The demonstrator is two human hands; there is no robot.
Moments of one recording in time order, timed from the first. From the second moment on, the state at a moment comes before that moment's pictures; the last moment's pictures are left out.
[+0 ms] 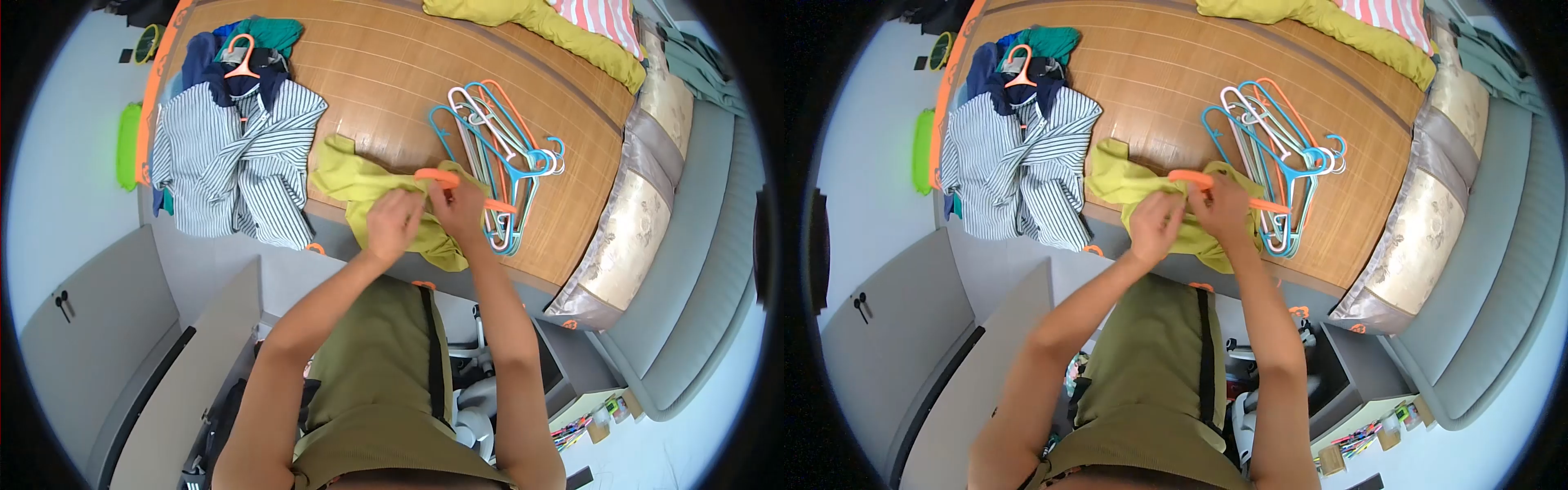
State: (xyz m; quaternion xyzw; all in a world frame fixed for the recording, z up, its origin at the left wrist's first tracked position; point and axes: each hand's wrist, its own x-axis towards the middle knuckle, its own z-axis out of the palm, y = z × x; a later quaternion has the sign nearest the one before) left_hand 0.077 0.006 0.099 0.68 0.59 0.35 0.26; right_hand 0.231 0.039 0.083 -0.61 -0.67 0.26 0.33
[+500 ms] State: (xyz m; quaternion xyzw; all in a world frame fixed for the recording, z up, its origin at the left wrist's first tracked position) left_hand 0.031 0.017 0.095 0.68 0.64 0.26 0.26; right_hand 0.170 0.027 0.094 -0.55 -0.69 0.21 0.42
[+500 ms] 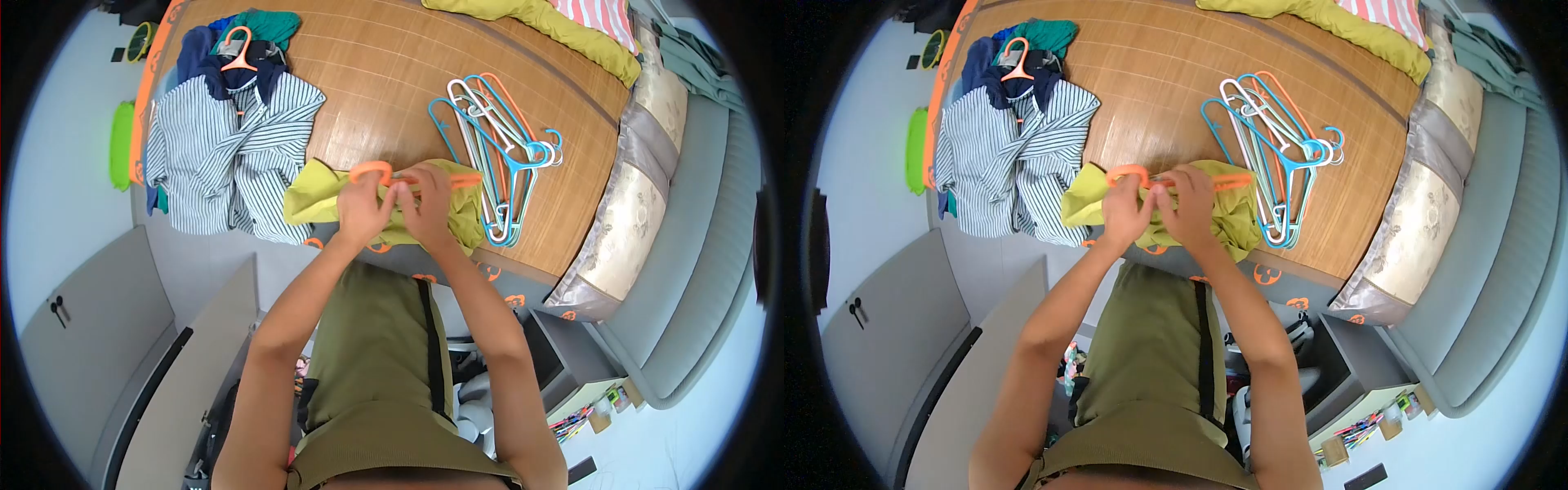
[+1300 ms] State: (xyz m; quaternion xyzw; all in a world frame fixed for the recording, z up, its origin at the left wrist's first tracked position) left_hand -0.016 0.014 0.085 0.63 0.68 0.30 0.23; right_hand 0.245 0.011 0.031 -0.76 -0.27 0.37 0.45
